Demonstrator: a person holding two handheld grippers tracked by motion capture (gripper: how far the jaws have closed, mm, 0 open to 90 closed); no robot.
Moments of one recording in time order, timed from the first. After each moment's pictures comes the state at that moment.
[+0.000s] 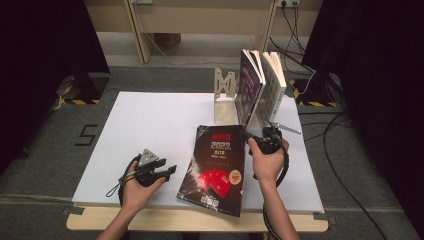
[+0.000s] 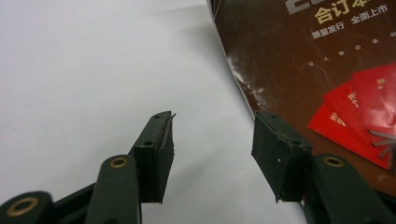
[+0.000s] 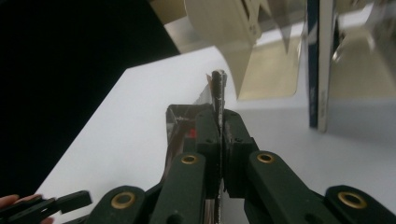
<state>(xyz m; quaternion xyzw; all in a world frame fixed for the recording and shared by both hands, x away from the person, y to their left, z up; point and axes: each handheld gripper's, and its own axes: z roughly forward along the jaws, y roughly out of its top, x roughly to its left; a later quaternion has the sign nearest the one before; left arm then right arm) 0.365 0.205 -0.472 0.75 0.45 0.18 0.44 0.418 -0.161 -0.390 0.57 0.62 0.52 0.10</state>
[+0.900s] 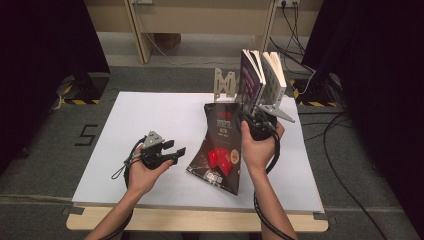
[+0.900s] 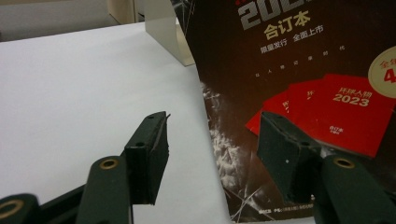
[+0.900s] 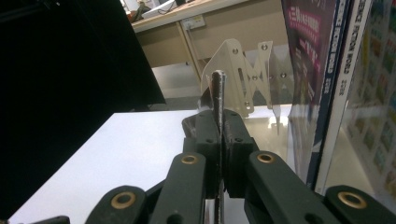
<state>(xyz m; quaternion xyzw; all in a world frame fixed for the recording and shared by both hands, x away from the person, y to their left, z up) 0.396 0.185 -0.429 0.74 0.42 0.18 0.50 0.426 -0.132 -0.344 0.53 0.61 0.55 0.22</state>
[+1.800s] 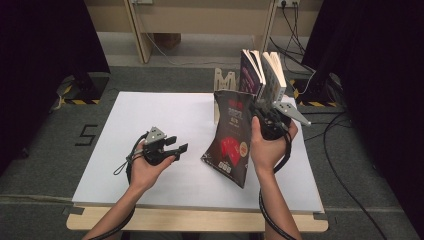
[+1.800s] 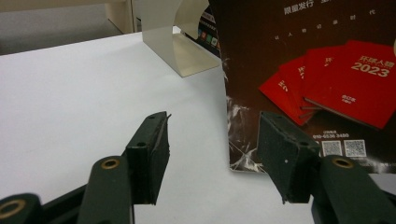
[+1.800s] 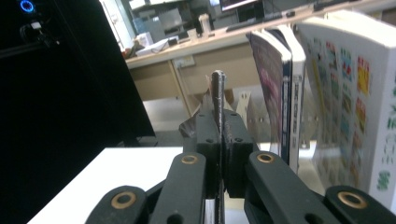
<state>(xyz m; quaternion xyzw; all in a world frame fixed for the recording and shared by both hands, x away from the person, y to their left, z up) 0.403 0.179 -0.421 0.74 0.41 0.18 0.50 0.410 -0.149 -0.317 0.51 0.56 0.58 0.29</state>
